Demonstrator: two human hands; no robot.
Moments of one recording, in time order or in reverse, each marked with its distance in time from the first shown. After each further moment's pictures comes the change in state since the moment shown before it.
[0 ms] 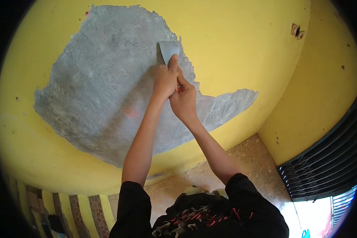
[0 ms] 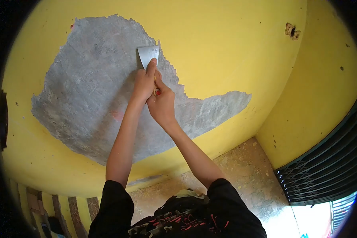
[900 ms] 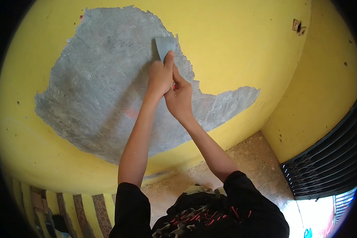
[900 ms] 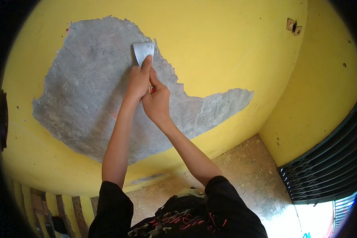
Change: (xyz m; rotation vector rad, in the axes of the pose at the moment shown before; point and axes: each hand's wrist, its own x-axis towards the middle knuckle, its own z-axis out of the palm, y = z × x) left_hand 0.002 0.012 -0.010 0.150 0.017 -0.006; right_hand 0.007 0.005 0.008 0.165 -0.015 -0.044
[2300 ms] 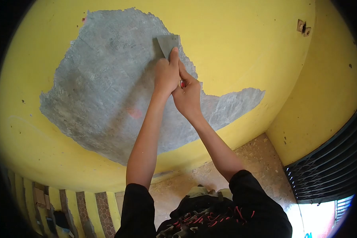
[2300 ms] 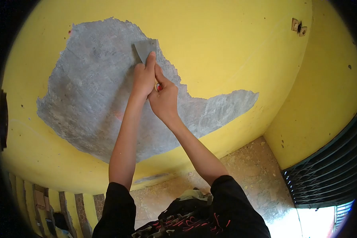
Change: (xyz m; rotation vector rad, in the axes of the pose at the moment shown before) left_hand 0.009 0.002 0.014 -0.050 0.077 0.028; right_hand 0.010 -0.017 -0.016 -0.033 -0.068 0.067
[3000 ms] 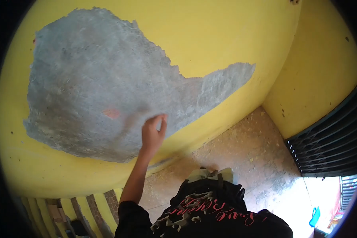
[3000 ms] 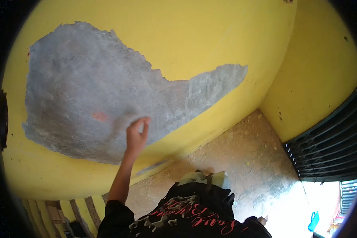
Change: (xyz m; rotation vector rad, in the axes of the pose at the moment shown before) left_hand -0.159 -0.130 -0.009 0.392 -0.238 0.257; right_hand -0.742 -0.023 -0.470 -0.863 0.949 1.977
